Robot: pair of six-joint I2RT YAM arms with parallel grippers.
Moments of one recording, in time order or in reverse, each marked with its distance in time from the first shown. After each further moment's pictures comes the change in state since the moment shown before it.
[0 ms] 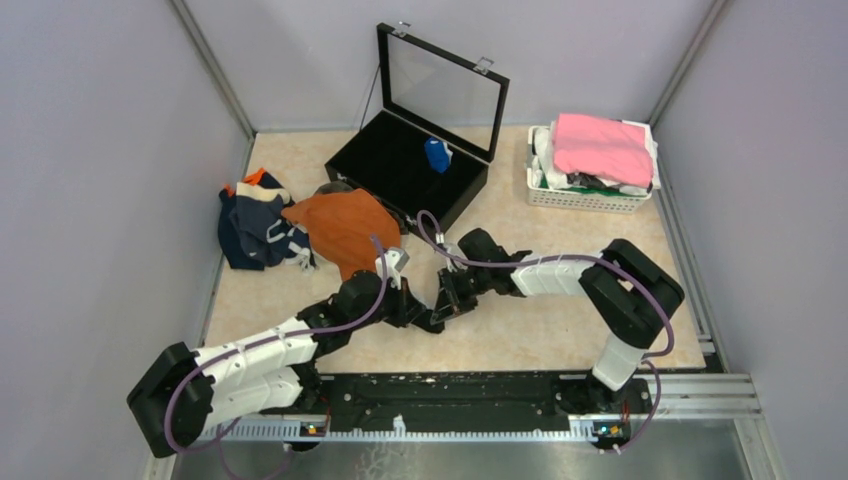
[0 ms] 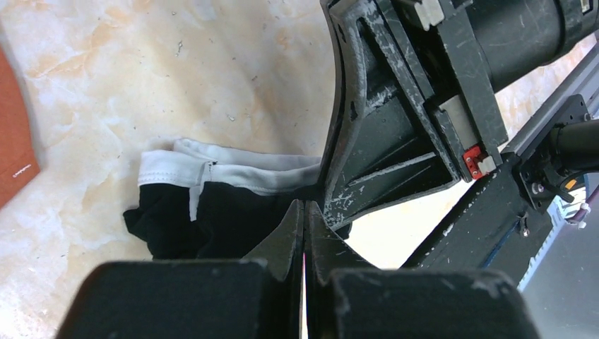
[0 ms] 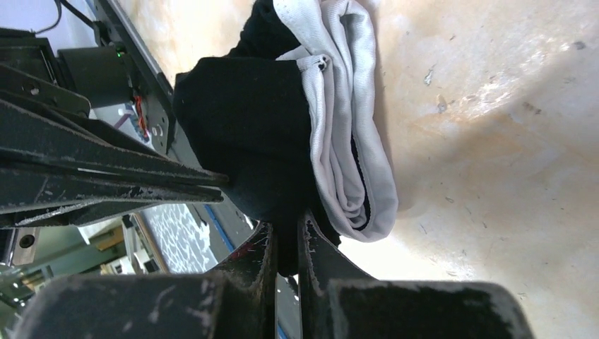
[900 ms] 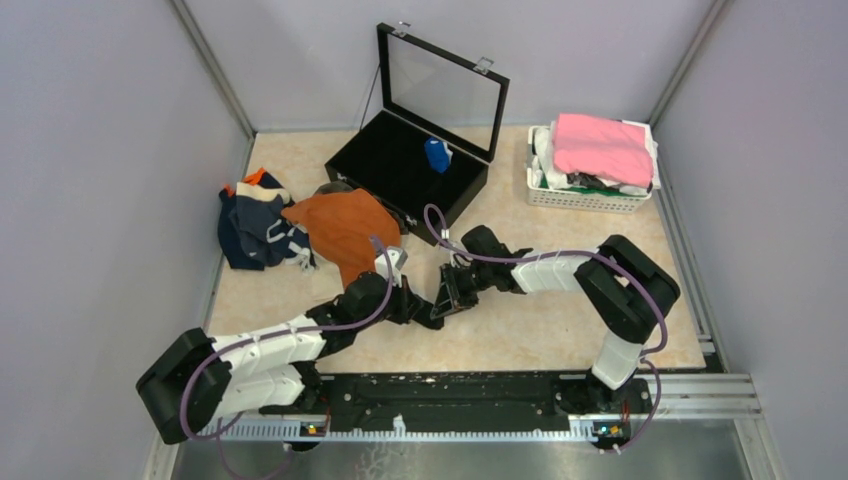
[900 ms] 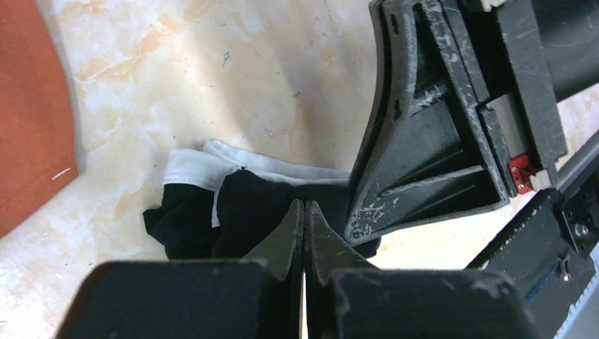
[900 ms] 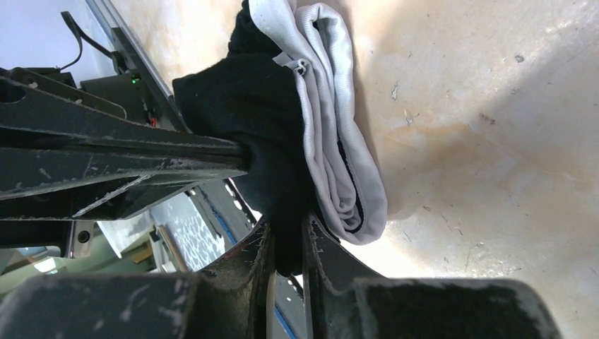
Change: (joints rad) left arm 0.000 0.082 -0.026 0.097 -0.094 -0.009; right arm -0.039 0.031 0.000 0.042 -0.022 0.089
